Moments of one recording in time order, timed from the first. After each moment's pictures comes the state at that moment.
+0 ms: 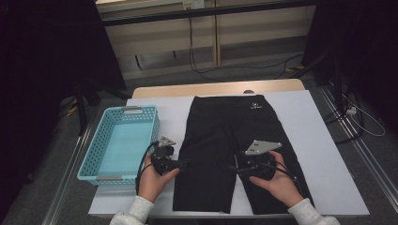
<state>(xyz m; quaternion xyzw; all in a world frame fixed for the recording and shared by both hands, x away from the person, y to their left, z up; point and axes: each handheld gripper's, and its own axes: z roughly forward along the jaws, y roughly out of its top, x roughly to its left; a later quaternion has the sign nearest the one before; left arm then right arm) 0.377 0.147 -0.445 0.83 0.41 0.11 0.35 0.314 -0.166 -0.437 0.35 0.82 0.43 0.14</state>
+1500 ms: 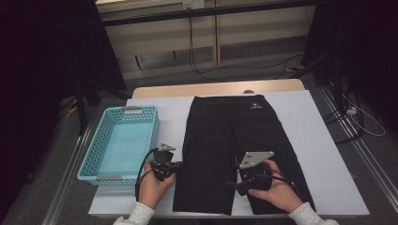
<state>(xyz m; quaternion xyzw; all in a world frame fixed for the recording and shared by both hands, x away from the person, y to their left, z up) 0.358 0.149 -0.442 0.82 0.46 0.06 0.33 0.299 -0.158 -0.447 0.29 0.86 0.41 0.10</state>
